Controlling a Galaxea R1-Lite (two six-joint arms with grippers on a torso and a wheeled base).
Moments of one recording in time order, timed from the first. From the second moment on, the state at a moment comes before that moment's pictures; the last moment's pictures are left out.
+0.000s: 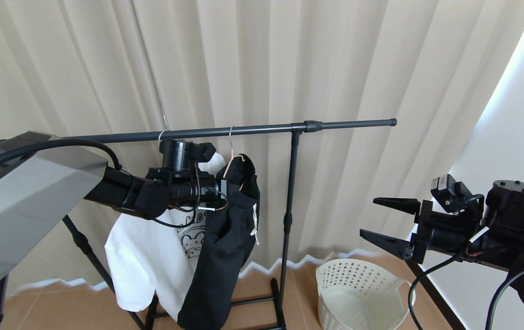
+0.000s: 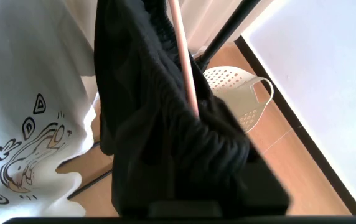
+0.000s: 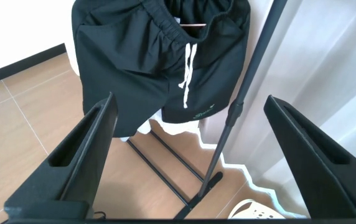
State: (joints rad) left arm -0.33 2.21 -1.34 -0.36 -0.24 -0.15; right arm 0.09 1.84 -0.44 -1.12 0.82 -0.20
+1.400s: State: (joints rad) left arm -0.32 1.42 -0.54 -0.36 -0.17 -0.07; right arm 0.30 1.45 -0.28 -0.91 0.04 0.04
